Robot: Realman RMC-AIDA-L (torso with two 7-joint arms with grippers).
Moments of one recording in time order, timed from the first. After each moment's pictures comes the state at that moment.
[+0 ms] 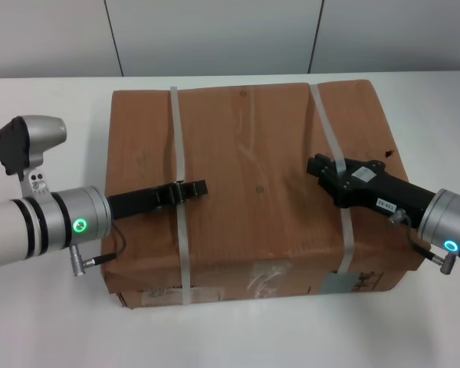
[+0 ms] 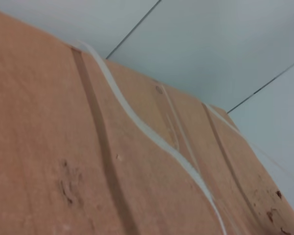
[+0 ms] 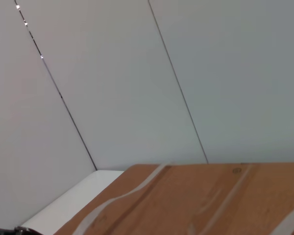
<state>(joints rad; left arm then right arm) -0.54 -2.05 1.57 0.44 1.17 0.88 -1.89 0.52 2.08 -0.85 -0.15 -1.43 -1.17 1.03</state>
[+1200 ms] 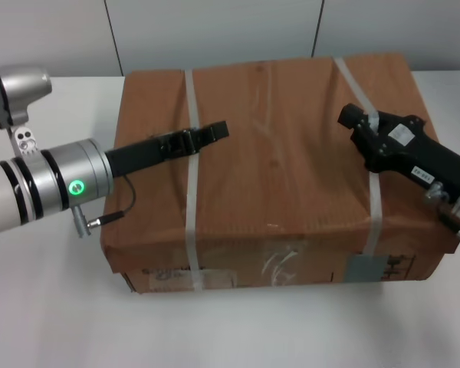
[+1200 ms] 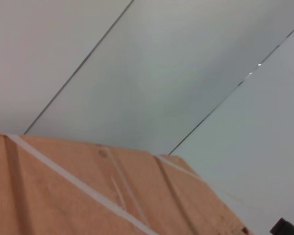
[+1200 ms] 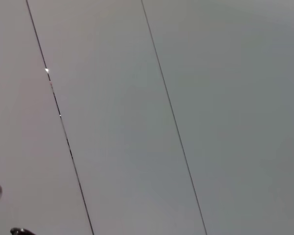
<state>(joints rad) -0.45 -2.04 1.58 0.72 1.10 0.95 -1.86 0.45 2.08 -0.85 -0.25 -1.28 -1.36 0.91</state>
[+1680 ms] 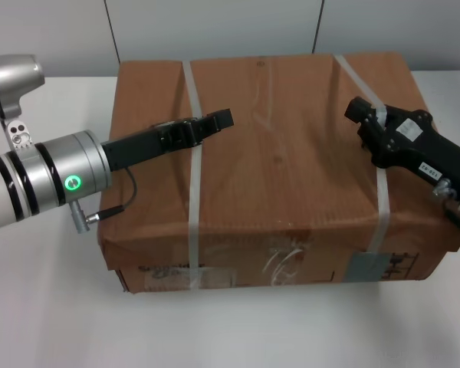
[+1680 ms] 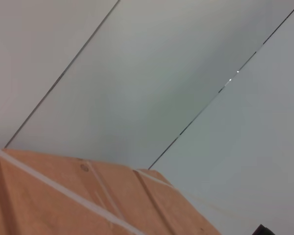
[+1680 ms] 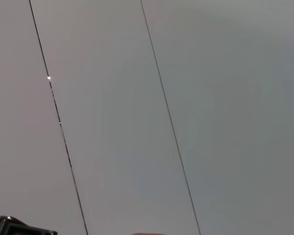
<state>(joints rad) -0.42 -2.04 1.57 0.80 1.10 0.98 -1.86 0.44 2.08 -0.85 -0.27 -1.27 -1.38 0.91</state>
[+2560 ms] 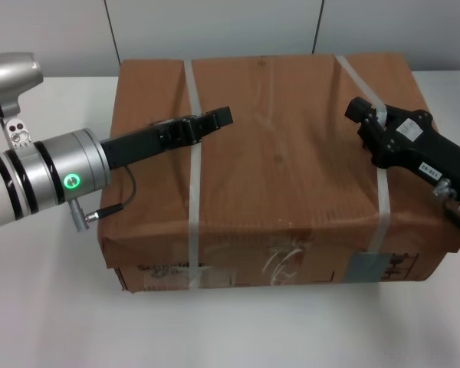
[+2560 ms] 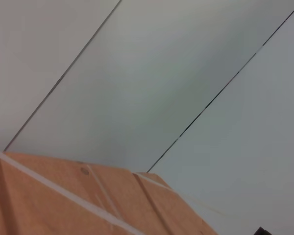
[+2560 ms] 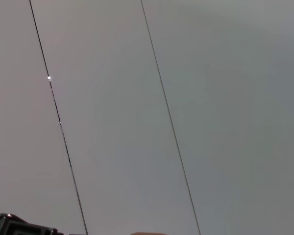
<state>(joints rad) -0.42 -2.04 1.57 0.80 1.10 0.98 -1.86 0.44 2.08 -0.85 -0.27 -1.27 -1.38 0.90</state>
